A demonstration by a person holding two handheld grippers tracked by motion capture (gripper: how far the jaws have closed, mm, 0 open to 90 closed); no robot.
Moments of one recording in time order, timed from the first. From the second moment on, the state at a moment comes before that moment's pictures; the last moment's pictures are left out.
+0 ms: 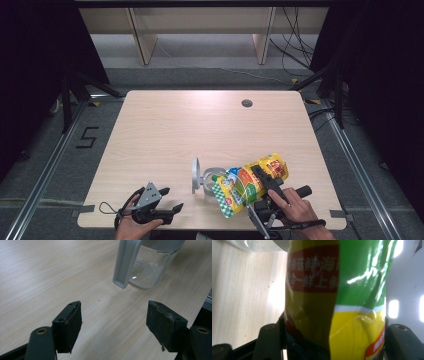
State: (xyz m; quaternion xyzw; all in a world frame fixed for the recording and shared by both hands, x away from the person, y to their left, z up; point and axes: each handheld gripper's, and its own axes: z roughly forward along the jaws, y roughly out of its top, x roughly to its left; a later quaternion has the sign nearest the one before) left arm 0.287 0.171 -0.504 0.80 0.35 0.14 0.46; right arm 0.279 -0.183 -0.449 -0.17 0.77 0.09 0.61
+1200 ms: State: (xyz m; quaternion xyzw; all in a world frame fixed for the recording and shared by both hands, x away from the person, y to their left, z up) left arm 0.287 0.172 -0.503 0.81 0.34 0.15 0.45; right arm 0.293 -0.174 -0.424 -0.27 0.74 0.03 0.61
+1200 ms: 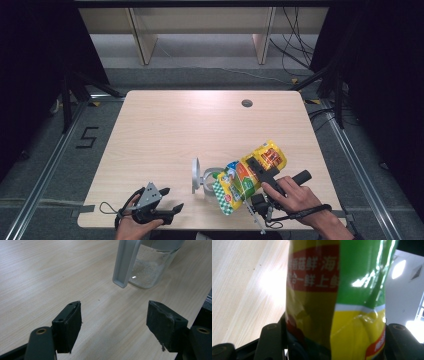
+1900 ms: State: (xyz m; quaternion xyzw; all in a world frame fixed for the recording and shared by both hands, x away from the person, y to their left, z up) left arm 0.287 0.171 -0.504 0.81 0.35 0.14 0.45; right arm 0.294 -0.168 -0.428 -0.27 0.76 0.02 0.59
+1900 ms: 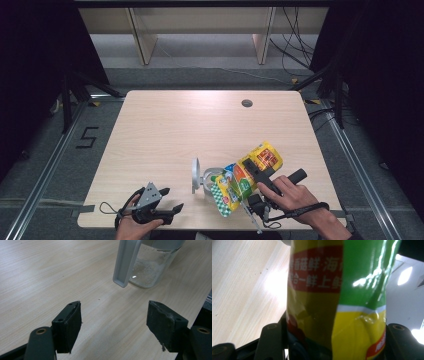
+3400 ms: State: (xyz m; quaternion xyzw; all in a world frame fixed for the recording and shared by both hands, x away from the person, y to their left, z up) left arm 0.287 0.172 -0.503 0.81 0.34 0.15 0.45; right arm 0.294 -0.166 -0.417 -0.31 0.75 -0.02 0.59
